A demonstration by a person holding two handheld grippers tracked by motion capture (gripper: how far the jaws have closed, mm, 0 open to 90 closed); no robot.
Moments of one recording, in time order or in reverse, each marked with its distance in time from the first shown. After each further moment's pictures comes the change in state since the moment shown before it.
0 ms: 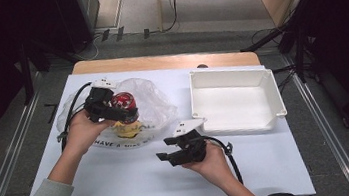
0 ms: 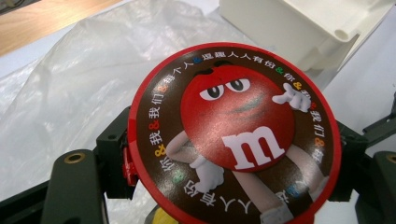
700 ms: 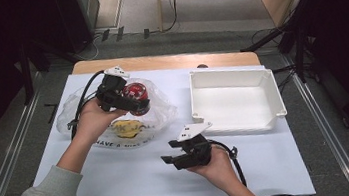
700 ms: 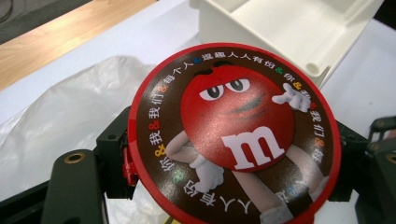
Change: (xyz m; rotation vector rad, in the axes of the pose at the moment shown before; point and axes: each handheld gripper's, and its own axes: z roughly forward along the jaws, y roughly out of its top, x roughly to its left) left arm -0.017 0.042 0.009 -0.002 -0.041 0.041; right arm 0.002 -0.013 -0.007 0.004 -0.025 -0.014
